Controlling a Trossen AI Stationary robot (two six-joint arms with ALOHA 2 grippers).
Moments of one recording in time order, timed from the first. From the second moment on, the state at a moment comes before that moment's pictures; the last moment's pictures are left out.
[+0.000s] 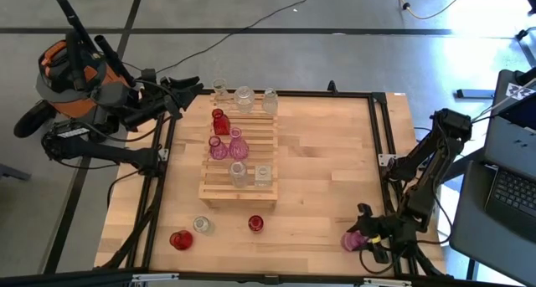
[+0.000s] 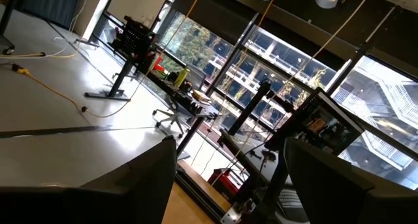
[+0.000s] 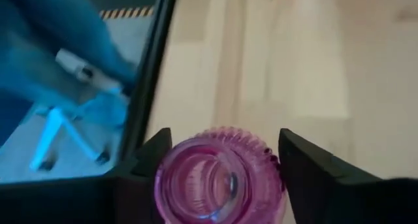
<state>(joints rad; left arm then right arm) 0.12 0.75 1.09 -0.21 -0.46 -0.54 1.16 1.29 0.63 -0.31 0.44 0.99</state>
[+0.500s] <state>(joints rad) 0.12 0.75 1.09 -0.21 -0.46 -0.54 1.01 1.29 0.59 -0.36 0.72 0.93</state>
